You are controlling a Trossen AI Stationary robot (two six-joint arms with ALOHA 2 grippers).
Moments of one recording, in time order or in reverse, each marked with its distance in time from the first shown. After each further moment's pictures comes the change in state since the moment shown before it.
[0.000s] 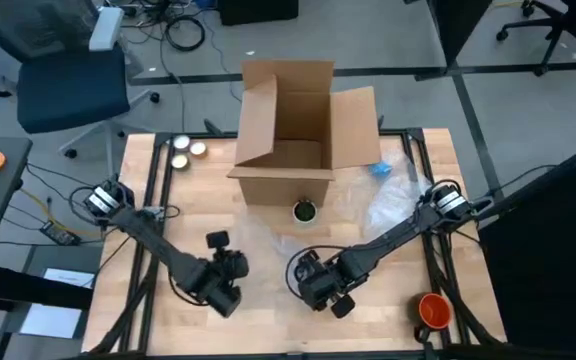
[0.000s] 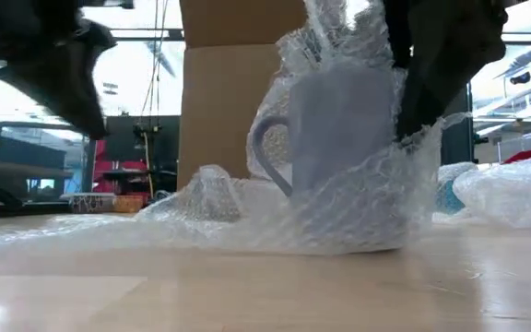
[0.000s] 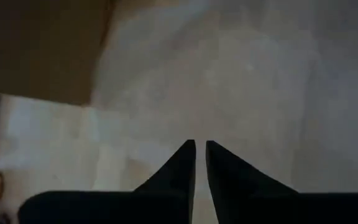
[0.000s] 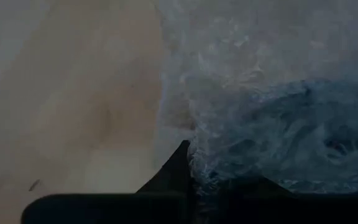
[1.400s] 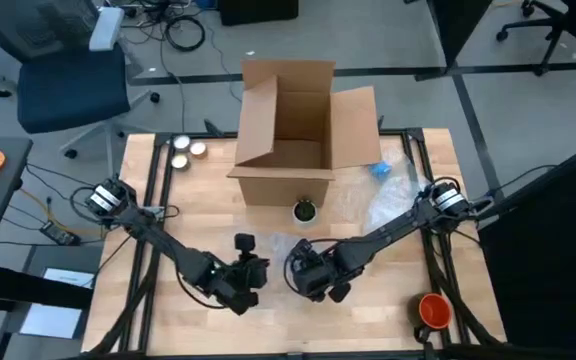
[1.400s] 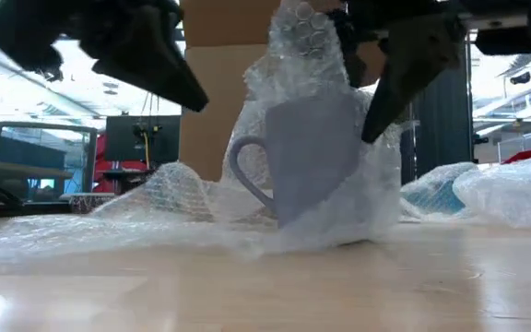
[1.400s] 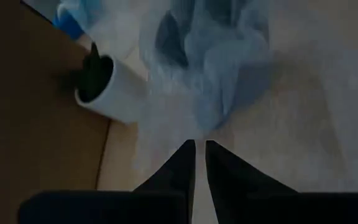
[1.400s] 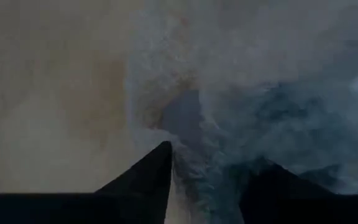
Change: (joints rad) left arm 0.113 0.000 -0.046 0.603 -0.148 0.577; right arm -0.055 0.000 0.060 -0.077 0.143 -0.172
